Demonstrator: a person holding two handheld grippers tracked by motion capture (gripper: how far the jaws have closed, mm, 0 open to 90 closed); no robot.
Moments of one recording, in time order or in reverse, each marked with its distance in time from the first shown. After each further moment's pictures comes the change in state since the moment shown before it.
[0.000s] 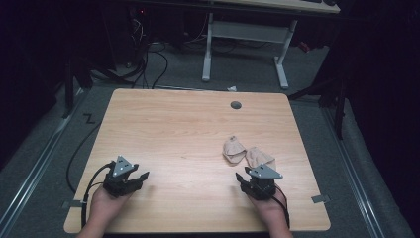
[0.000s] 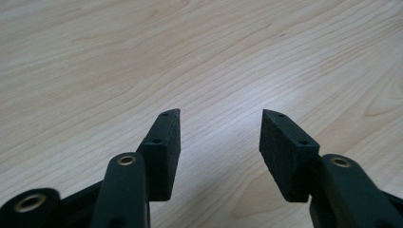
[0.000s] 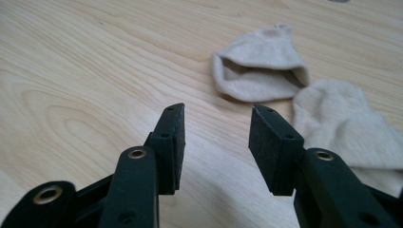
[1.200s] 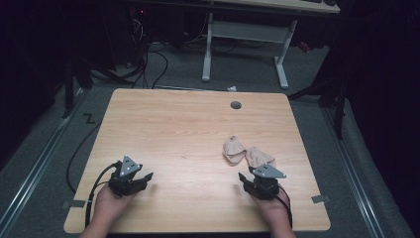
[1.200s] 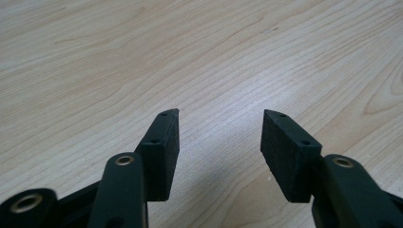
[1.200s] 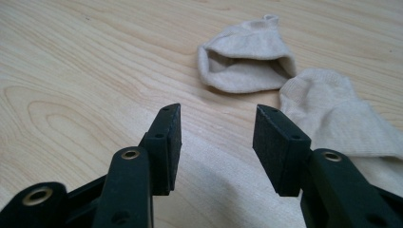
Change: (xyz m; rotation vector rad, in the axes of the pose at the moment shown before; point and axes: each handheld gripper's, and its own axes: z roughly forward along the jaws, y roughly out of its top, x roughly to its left) left arm -0.005 0.000 0.011 0.031 0.014 0.017; right arm -0.010 -0.005 0.000 -0.003 -0.002 0.017
